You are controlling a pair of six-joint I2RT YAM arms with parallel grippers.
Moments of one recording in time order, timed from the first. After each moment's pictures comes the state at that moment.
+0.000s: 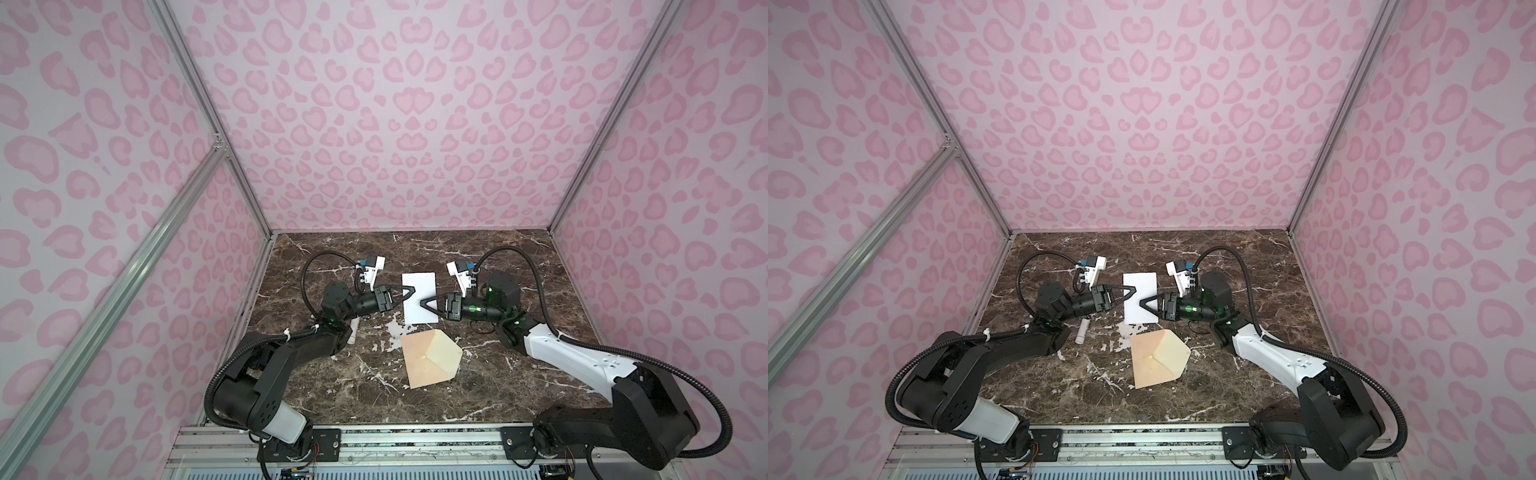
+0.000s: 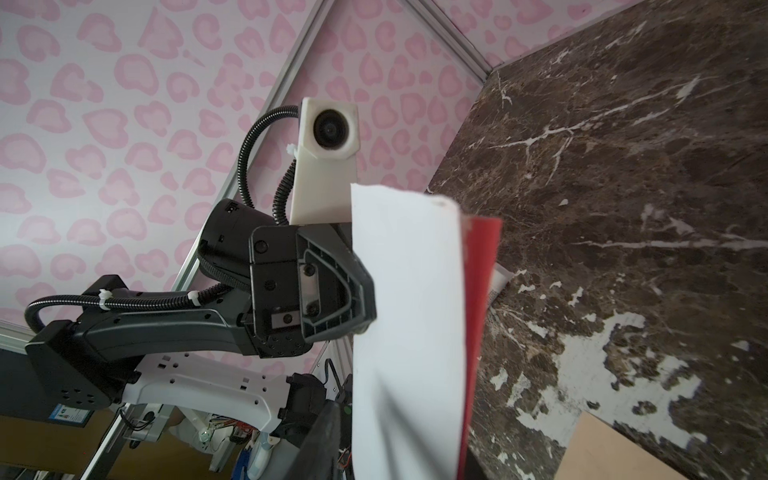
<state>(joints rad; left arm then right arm) -0.45 1.54 0.63 1.05 0.87 -1.14 0.51 1.32 0.72 0.37 -0.80 0.80</state>
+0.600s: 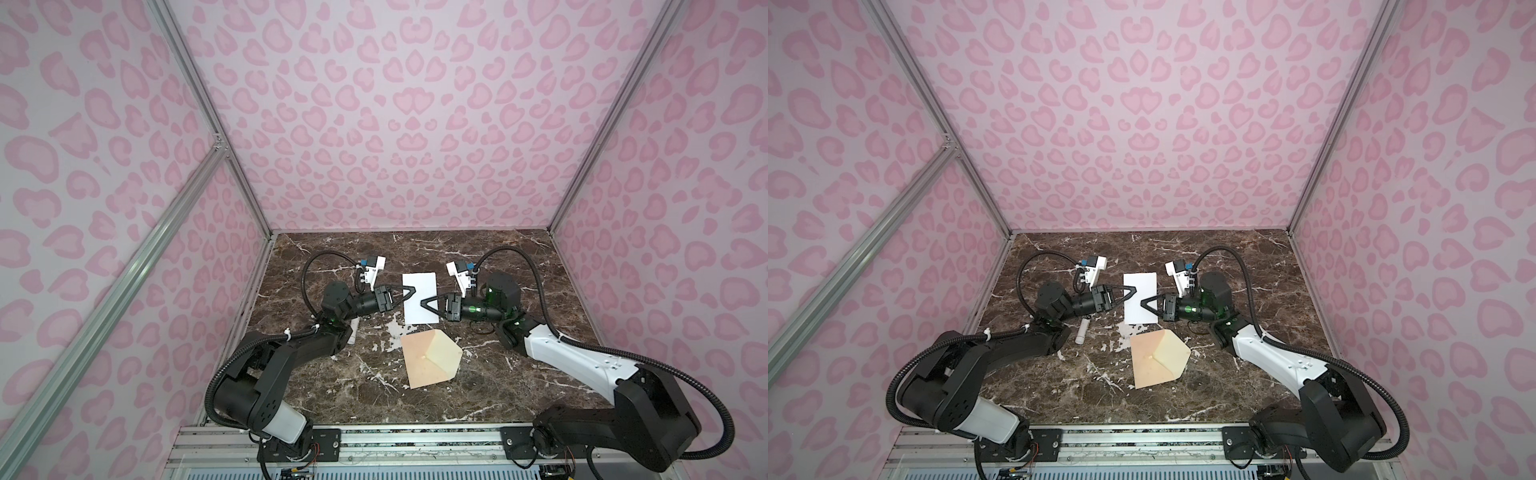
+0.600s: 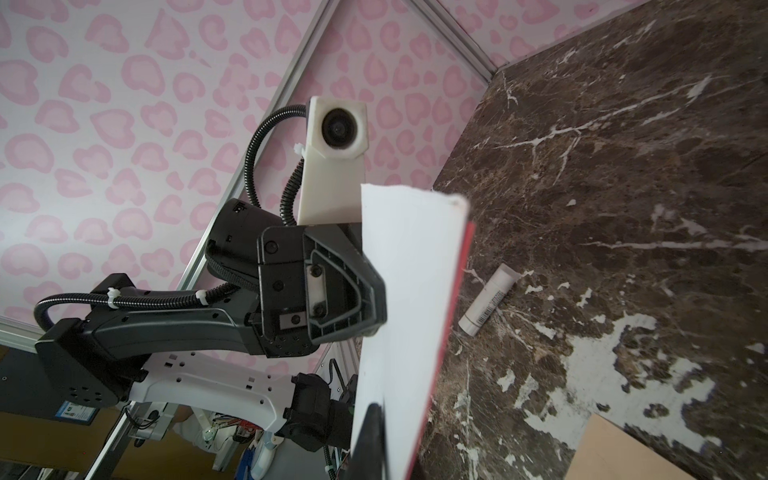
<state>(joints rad) -0.46 1.54 0.63 1.06 0.88 -1.14 0.52 1.31 0.72 0.35 -0.79 0.80</state>
